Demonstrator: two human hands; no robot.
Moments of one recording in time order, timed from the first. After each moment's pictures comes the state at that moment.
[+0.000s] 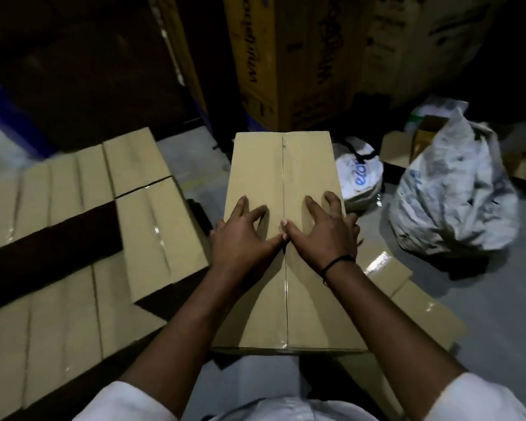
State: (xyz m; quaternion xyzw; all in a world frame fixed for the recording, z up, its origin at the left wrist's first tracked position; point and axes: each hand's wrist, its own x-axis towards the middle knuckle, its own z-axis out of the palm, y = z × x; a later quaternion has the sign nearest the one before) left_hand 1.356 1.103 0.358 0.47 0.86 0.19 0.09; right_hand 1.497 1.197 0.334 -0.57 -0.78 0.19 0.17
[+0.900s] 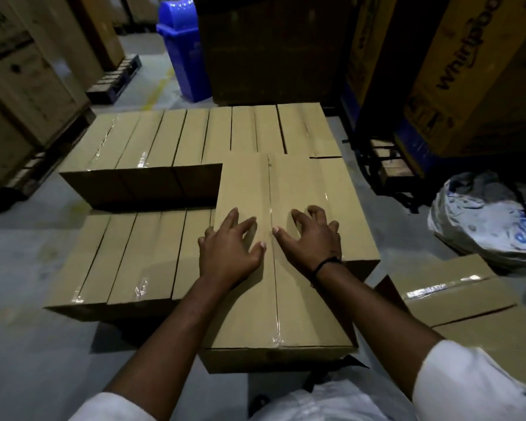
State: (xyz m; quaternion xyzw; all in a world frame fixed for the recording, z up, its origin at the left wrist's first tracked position) left_hand 1.024 0.711 0.320 0.29 0.93 0.20 0.05; right_hand 1.107 0.881 0.294 -0.35 -0.89 0.26 0.10
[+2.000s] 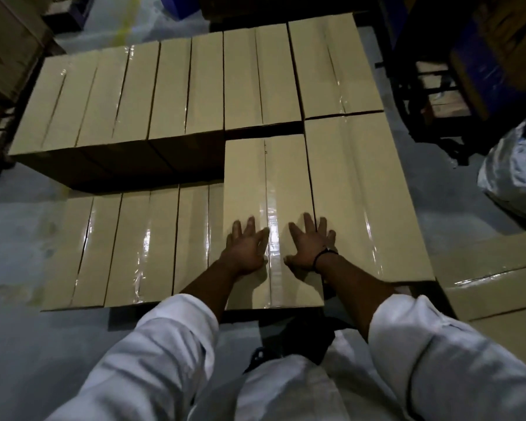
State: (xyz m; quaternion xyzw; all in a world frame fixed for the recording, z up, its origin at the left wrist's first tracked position) left_hand 0.838 0.825 0.115 0.33 0.87 0.05 0.36; right_hand 0.946 0.996 0.098 -0.23 -0.91 0.20 -0.29
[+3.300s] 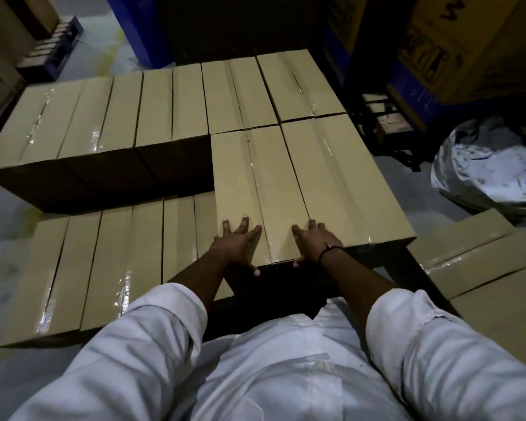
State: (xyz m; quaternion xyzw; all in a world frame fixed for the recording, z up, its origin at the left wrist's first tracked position) left_hand 0.848 0.770 0.089 0.46 0.82 -0.06 0.33; right_hand 1.012 0.951 0.093 -0.24 -0.93 0.12 -0.26
